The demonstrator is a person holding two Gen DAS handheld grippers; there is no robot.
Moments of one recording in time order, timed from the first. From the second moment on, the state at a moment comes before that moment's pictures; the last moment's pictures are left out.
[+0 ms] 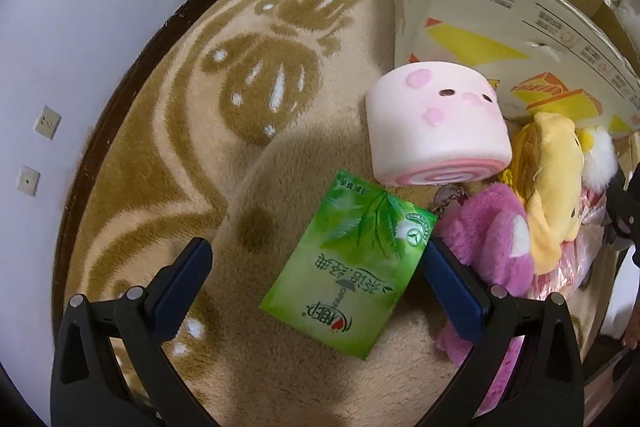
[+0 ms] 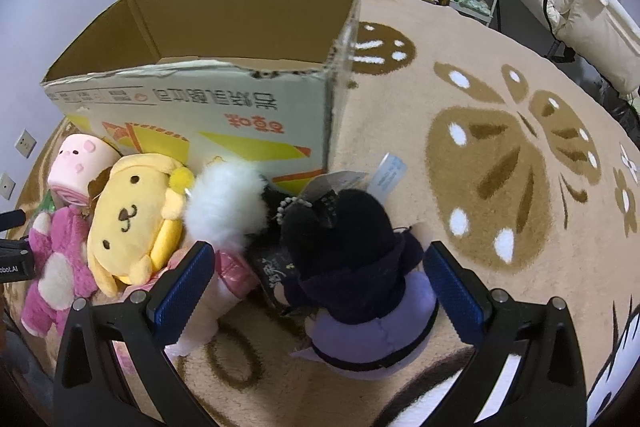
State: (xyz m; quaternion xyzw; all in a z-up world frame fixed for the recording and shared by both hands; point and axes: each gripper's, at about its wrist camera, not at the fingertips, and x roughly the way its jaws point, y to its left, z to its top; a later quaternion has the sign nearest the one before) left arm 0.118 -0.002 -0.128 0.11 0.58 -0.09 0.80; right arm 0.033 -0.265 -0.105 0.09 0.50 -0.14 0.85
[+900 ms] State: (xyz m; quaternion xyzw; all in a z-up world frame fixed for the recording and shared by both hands) left arm 0.079 0.003 -0.097 0.10 0.53 -0.09 0.83; right arm 0.008 -0.283 -0.080 0.13 0.46 -0.16 0.86
